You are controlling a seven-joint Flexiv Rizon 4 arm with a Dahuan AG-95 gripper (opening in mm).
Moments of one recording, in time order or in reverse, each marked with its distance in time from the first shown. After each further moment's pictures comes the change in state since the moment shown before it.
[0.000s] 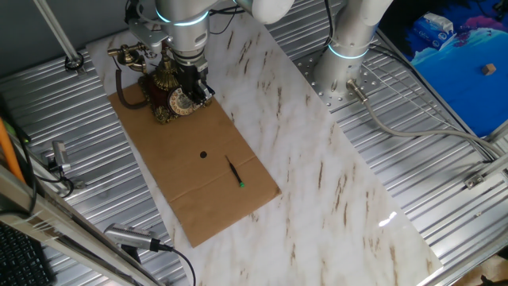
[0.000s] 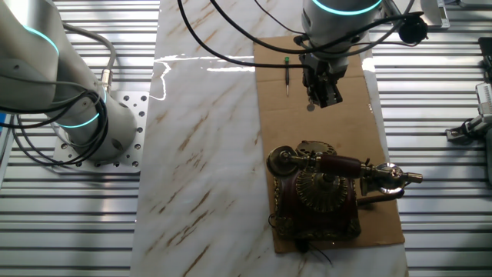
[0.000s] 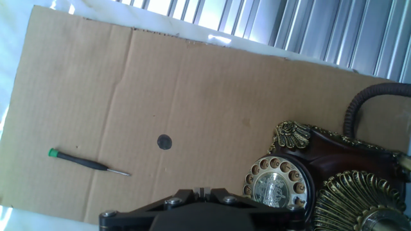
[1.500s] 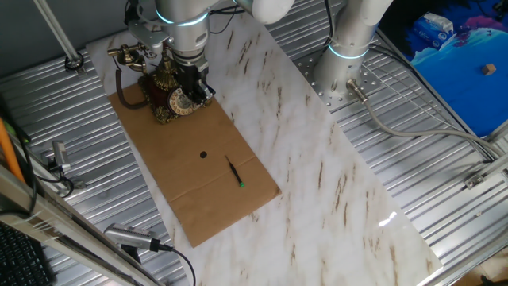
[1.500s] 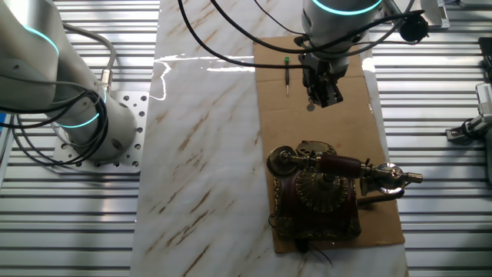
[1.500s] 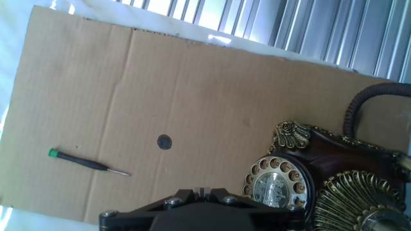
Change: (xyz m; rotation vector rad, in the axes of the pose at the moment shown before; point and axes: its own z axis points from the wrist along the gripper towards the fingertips) arm 0.000 0.000 0.000 0.002 0.001 -0.033
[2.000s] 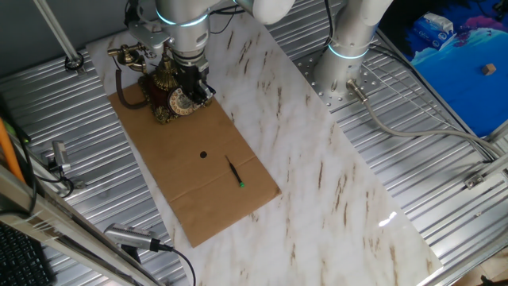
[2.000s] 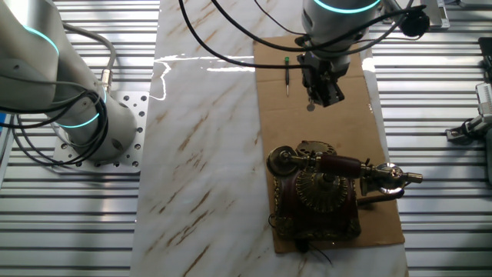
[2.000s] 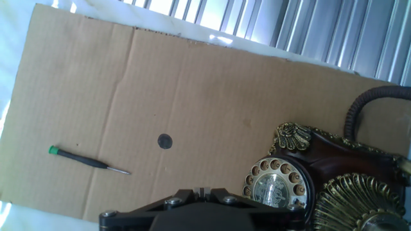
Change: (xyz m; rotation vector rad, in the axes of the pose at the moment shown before) arm 0.000 0.000 -0.001 0.004 0.000 -0.077
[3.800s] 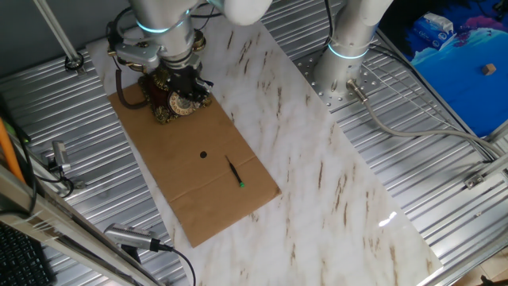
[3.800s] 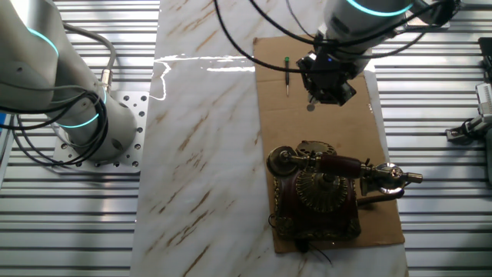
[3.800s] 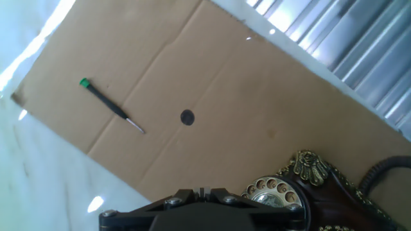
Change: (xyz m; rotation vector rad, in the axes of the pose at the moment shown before) arm 0.000 -0.001 -0.002 -0.097 0.126 -0.334
